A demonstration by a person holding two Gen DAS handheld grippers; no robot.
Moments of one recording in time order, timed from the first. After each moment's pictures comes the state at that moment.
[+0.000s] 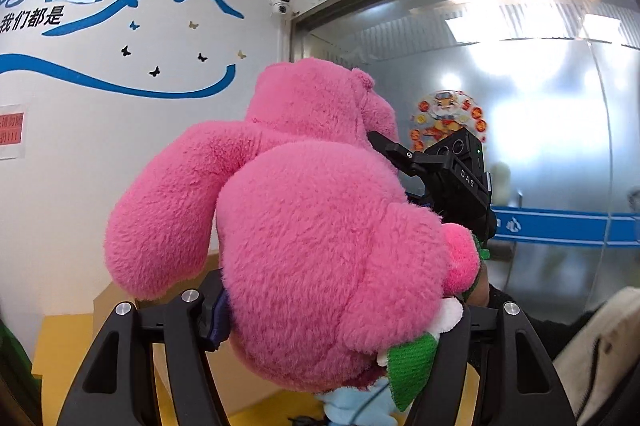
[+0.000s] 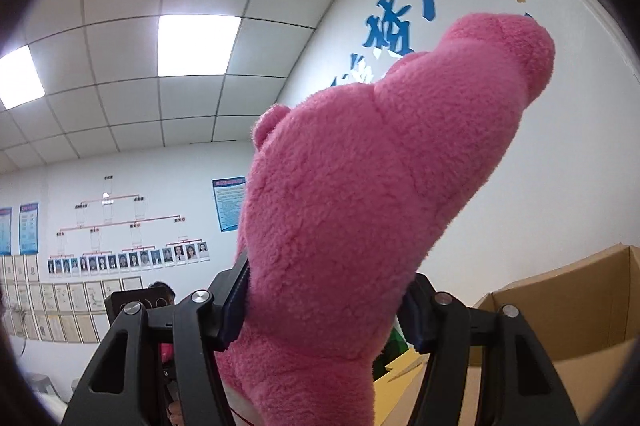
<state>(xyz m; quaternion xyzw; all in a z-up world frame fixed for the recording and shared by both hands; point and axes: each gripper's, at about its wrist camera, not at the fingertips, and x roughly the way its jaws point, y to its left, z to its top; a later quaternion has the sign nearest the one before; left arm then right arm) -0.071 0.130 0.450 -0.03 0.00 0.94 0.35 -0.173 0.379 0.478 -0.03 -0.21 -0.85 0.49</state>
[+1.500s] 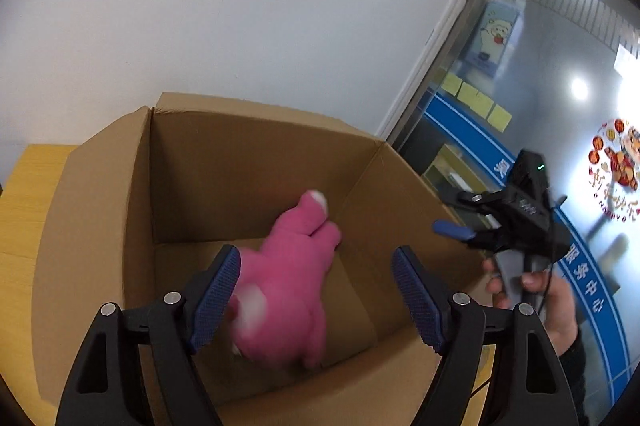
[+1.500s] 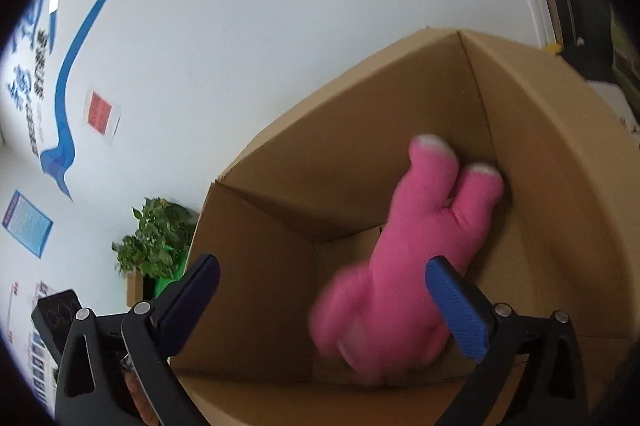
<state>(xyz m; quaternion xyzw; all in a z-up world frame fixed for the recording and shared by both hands) -0.395 0.113 0.308 -0.34 -0.13 0.90 0.23 -0.510 0.388 0.290 0.40 -0.26 -0.86 0.18</state>
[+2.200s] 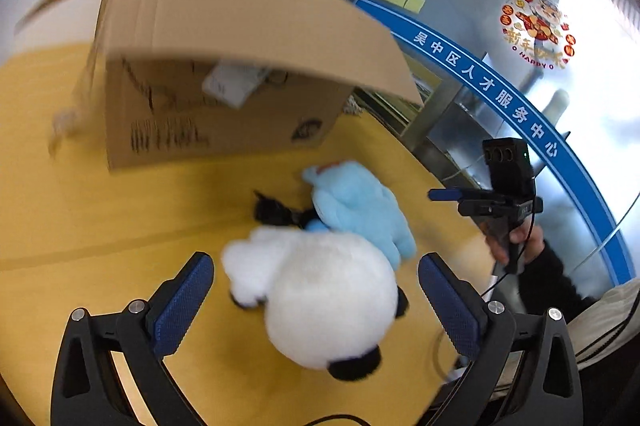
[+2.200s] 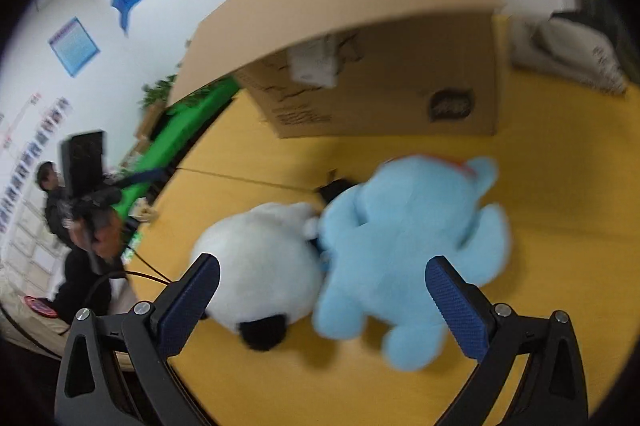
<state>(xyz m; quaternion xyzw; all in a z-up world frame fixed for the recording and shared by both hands) -0.086 0.100 0.115 -0.39 -0.12 0.84 0.34 -0.151 0.411 0.088 0.43 -0.11 -0.82 0.35</state>
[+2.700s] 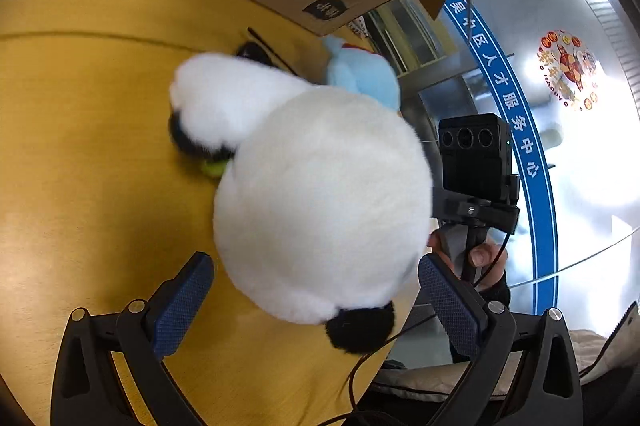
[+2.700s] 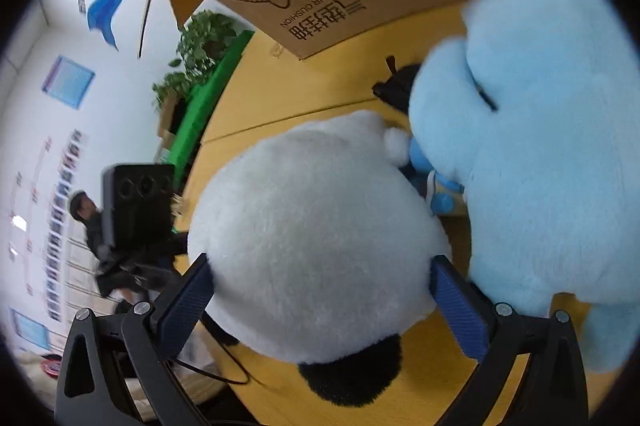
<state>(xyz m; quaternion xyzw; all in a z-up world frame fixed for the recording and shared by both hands) -0.103 0.127 -0.012 -0.54 -0.27 0.70 0.38 -0.166 0.340 -0.010 0.54 -0.24 -0.73 0.35</state>
